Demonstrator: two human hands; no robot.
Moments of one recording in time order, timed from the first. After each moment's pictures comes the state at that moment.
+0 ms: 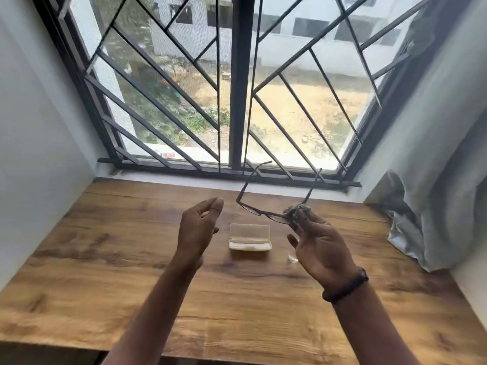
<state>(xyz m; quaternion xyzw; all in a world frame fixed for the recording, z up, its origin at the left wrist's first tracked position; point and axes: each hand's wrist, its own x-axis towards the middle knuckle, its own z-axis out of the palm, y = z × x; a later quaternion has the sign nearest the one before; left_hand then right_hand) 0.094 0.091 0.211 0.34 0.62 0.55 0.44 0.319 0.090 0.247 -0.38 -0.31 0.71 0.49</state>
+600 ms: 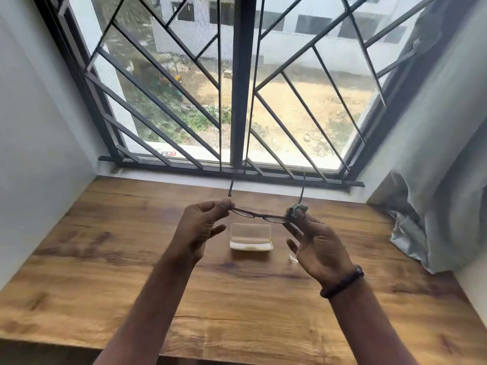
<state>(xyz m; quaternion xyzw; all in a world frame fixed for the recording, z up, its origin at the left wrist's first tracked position) 0.093 0.097 0.226 0.29 0.55 0.55 0.56 0.318 0.103 0.232 -0.43 -0.27 0.71 0.48</state>
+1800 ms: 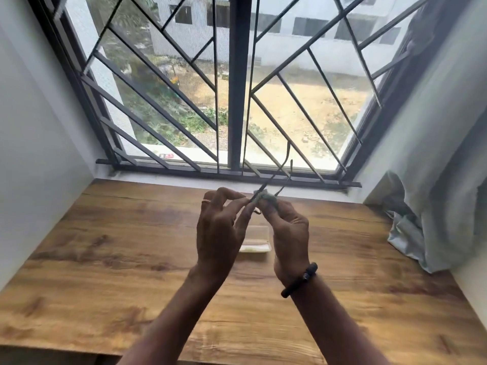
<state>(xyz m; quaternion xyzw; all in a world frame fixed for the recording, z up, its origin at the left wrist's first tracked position) 0.139 0.084 0.230 0.64 0.58 0.50 -0.06 0.257 0.097 0.241 -0.44 -0.40 0.52 0.62</state>
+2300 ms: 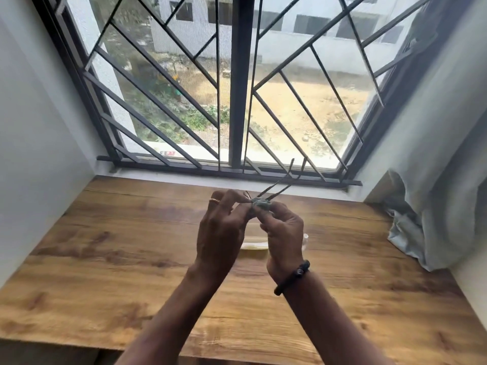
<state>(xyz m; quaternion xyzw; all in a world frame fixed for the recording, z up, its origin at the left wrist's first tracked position) 0.132 0.080 0.223 0.70 0.55 0.43 -0.10 0.245 0.092 0.236 -0.47 -0.38 0.53 0.60</state>
